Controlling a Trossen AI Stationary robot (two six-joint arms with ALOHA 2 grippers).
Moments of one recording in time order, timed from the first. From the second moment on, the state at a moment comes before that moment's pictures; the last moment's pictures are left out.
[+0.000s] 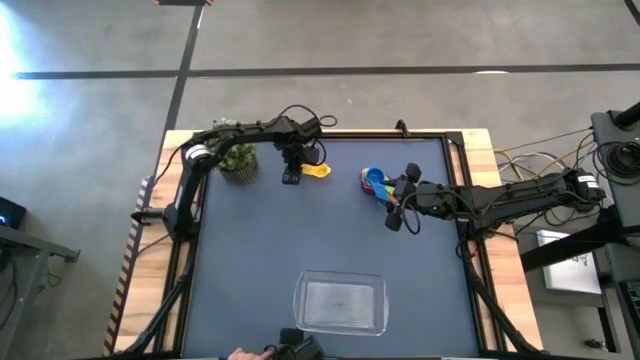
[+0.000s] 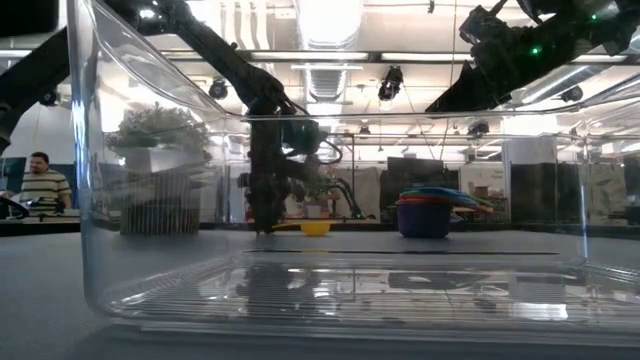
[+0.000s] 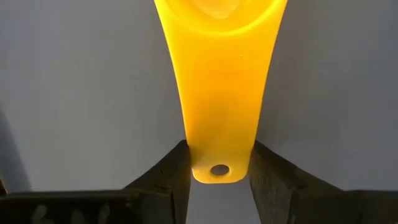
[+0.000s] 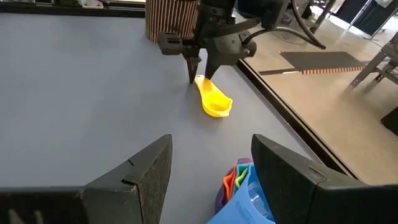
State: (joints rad) left arm 0.59 2.15 1.60 -0.91 0.02 0.68; right arm 0.03 0.97 0.50 0.04 0.46 0.00
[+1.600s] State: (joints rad) left arm 0.13 1.82 1.42 -0.02 -0.41 0.01; right arm -0.04 1.25 0.40 1.00 0.52 0.10
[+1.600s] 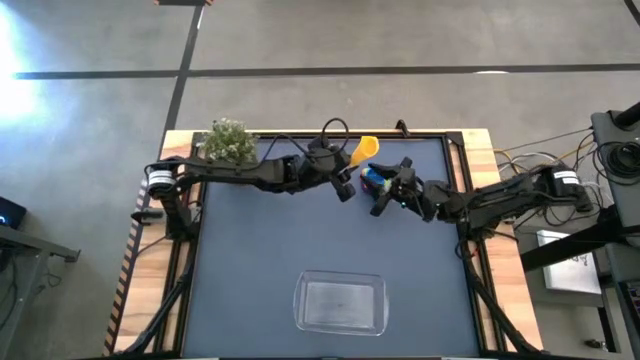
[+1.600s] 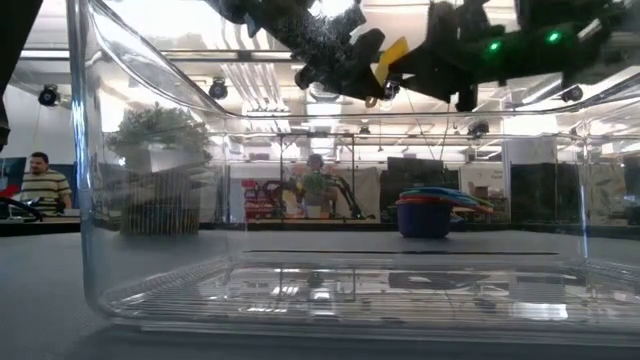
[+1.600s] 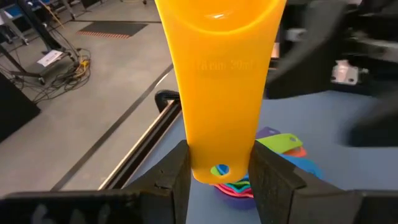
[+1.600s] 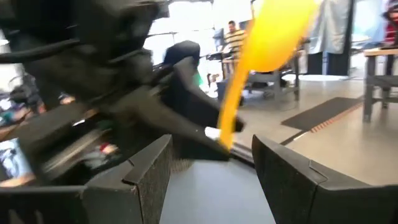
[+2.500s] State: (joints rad) left arm 0.12 1.82 1.38 0.02 -0.46 0.01; right arm -0.18 1.57 0.42 1.41 0.34 0.25
